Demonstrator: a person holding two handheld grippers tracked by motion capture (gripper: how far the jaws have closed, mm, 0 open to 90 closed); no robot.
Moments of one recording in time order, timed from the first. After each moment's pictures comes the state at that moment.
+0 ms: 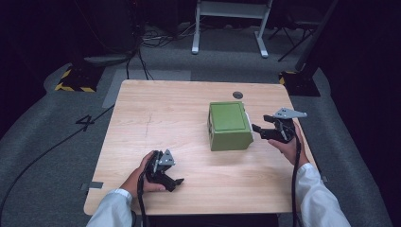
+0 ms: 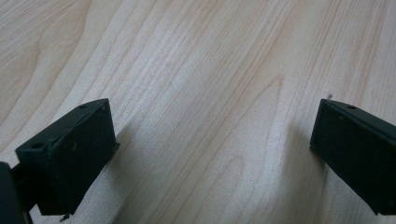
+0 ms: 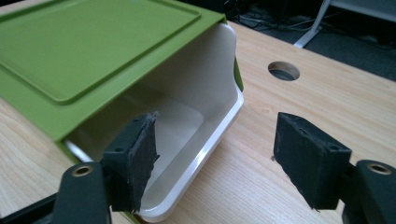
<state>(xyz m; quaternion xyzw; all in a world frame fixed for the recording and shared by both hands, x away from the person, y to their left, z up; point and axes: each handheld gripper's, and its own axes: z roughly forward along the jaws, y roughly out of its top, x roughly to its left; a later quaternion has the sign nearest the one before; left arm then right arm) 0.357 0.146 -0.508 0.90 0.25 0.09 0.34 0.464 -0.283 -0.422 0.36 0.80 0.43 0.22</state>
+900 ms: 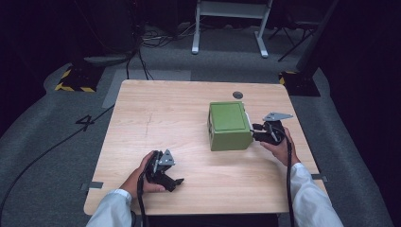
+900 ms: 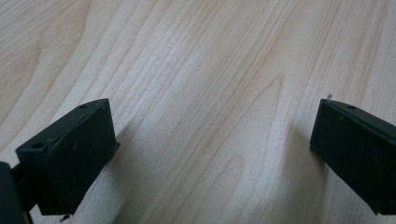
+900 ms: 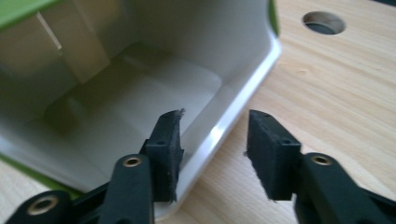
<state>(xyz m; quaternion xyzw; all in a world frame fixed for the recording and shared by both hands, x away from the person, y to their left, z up) 0.356 0.146 -0.508 0.90 0.25 0.09 0.34 0.479 -0.270 -0.461 0.36 0.82 0.40 0.17</state>
